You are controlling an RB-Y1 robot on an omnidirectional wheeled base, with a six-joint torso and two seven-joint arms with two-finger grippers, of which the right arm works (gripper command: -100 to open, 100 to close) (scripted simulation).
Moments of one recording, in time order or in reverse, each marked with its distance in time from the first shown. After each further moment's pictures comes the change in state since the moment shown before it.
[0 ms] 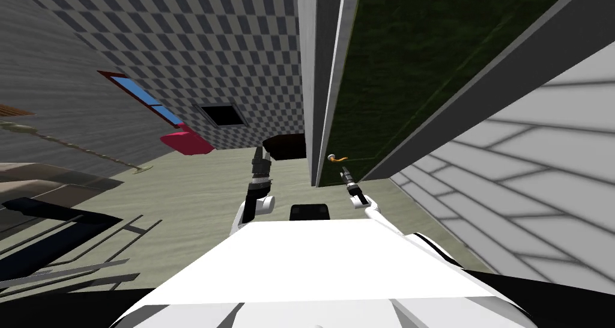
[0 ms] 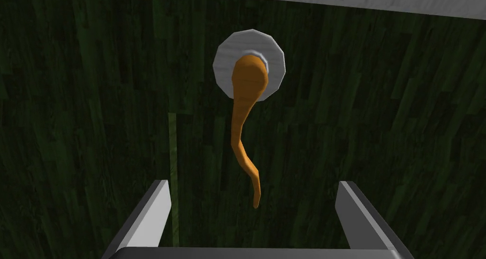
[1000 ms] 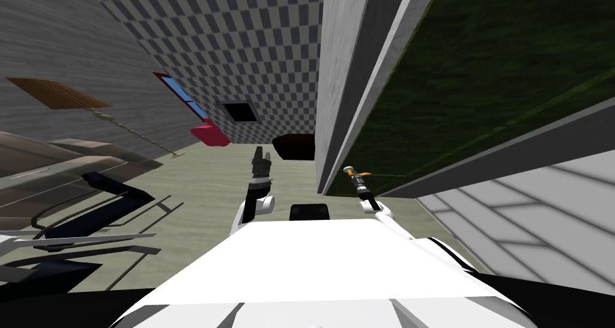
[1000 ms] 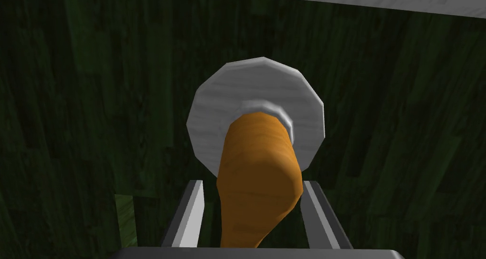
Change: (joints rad) arm 0.021 -0.066 -0.081 0.124 -0.040 -0.092 -0.059
